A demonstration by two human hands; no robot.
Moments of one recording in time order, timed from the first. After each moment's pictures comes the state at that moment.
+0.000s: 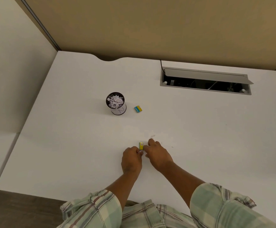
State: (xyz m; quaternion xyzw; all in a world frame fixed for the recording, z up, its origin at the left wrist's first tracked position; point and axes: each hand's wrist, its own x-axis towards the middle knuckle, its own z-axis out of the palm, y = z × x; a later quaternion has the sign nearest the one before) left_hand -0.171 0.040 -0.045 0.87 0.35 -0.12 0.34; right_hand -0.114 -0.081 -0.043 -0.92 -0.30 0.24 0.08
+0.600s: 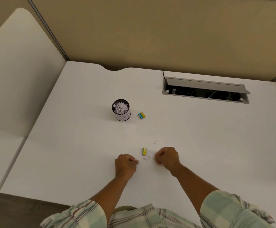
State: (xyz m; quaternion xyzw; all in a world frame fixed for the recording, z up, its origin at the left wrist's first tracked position) left_hand -0.188 0.083 -0.031 0.71 0.46 -0.14 0.51; right_hand -0.106 -0.097 -0.025 -0.84 0.14 0.33 0.41
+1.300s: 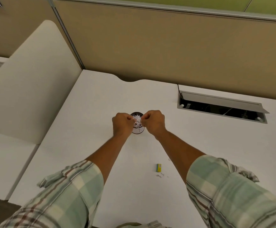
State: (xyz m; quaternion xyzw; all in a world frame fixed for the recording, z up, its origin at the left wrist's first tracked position) left_hand -0.026 0.214 0.057 0.80 0.37 0.04 0.48; right_hand 0.029 0.087 0.066 -0.88 -0.02 0.18 0.43
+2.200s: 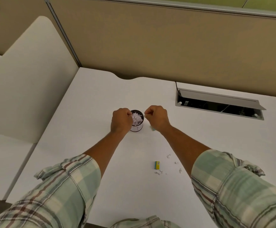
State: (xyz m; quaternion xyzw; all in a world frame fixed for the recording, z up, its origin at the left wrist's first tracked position) left_hand -0.017 0.221 0.053 0.89 0.27 0.04 0.36; right_hand 0.050 0.067 0.058 -0.91 -0.09 0.16 0.38
